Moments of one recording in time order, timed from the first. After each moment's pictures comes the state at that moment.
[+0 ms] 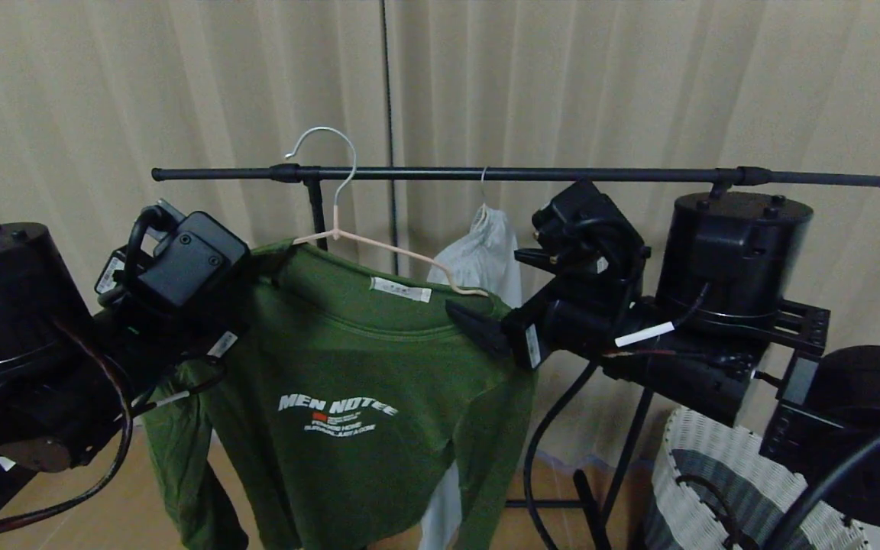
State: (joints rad) left arm -0.38 1.49 -0.57 -0.88 0.32 0.79; right arm 0.75 1.76 -0.95 -0.67 -0.08 -0.17
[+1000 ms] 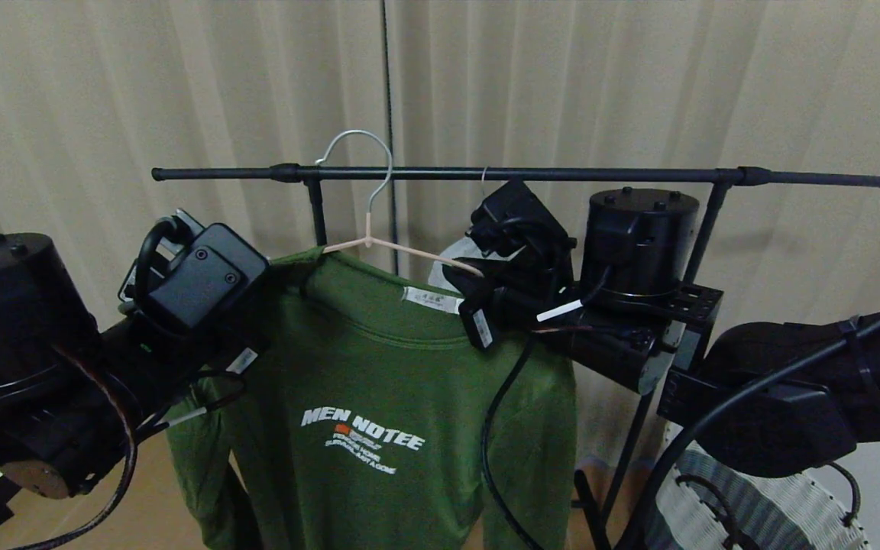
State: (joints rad) left arm -0.47 1.47 -0.55 -0.88 0.31 0.78; right arm 0.74 1.90 -1.11 -0.67 -0.10 -0.23
